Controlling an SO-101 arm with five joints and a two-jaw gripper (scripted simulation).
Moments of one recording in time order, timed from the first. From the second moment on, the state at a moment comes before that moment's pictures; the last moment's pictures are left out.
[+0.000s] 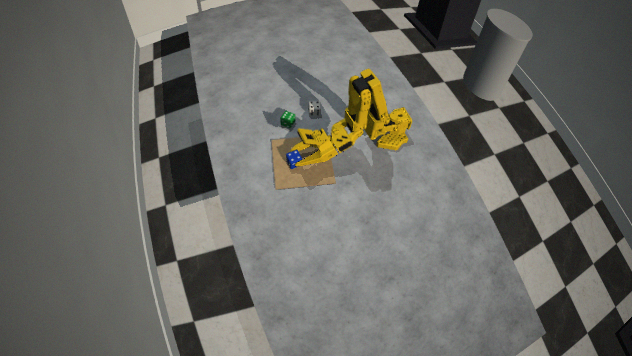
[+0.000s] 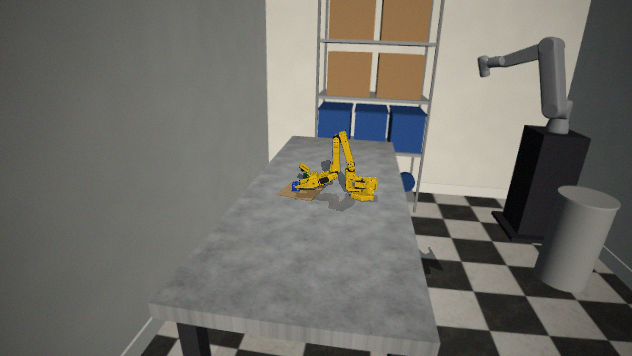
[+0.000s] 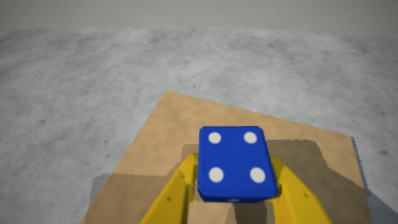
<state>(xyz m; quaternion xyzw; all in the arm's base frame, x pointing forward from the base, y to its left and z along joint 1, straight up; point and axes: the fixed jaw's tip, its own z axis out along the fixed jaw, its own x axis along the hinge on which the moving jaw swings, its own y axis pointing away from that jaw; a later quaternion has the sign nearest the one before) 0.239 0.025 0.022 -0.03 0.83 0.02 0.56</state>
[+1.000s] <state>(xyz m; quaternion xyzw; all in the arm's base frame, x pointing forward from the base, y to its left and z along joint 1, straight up) 0.239 0.025 0.023 -0.03 0.83 0.02 0.56</state>
